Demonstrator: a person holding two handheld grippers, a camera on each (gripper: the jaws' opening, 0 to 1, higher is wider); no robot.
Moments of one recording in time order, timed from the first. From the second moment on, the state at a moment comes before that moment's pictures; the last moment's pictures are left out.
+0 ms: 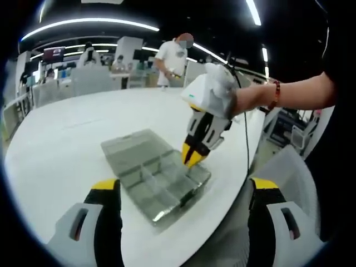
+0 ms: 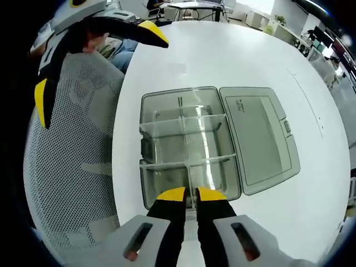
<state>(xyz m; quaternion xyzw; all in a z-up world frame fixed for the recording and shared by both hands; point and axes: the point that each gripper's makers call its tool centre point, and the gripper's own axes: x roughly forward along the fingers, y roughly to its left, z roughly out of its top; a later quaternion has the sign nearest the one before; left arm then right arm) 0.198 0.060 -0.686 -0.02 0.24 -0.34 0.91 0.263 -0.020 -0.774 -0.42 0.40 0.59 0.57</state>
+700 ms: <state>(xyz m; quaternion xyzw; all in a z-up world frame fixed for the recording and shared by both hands) 0.196 0.048 -0.685 -0.01 0.24 -0.35 0.90 0.266 -0.028 -0.751 -0.36 0.38 0.55 0.65</state>
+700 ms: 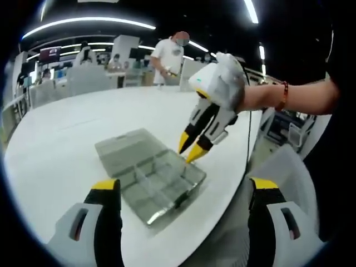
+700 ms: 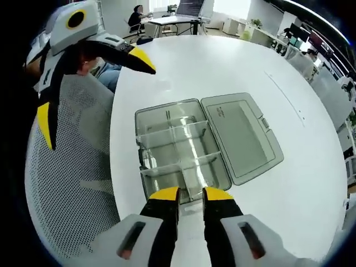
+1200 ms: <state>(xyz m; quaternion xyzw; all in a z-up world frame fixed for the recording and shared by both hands) 0.193 0.032 -0.681 -0.01 0.24 -0.36 0.90 0.264 -0.044 -0.746 -0.32 0.38 0.52 0.69</state>
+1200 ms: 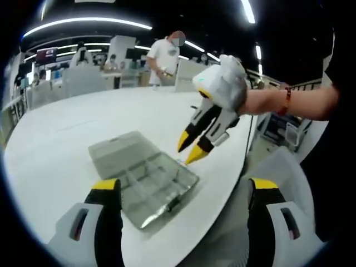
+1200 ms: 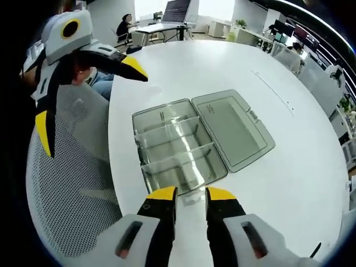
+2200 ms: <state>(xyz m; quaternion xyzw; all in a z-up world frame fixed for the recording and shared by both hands) 0.189 0.016 -0.681 0.00 0.24 -0.40 0.89 0.259 -0.089 -0.765 -0.25 0.42 0.43 0.76</state>
